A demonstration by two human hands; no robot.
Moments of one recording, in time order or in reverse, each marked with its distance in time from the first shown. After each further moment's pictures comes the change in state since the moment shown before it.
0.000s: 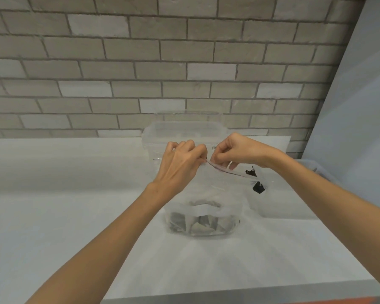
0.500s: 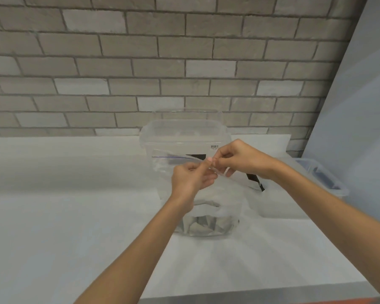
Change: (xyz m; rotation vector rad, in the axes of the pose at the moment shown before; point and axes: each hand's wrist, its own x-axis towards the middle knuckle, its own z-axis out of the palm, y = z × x) left_hand -0.003 0.056 -0.004 -1.278 -0.108 -1.275; right_hand -0.003 0.021 0.012 0.086 0.054 -0.069
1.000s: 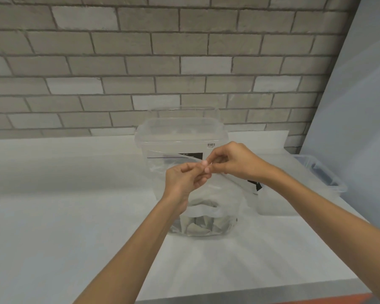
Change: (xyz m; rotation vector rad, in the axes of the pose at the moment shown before) left_hand 0.008 -0.007 -0.007 -0.107 -0.079 0.004; right_hand -0.006 0.002 0.009 -0.160 0.105 -0.096
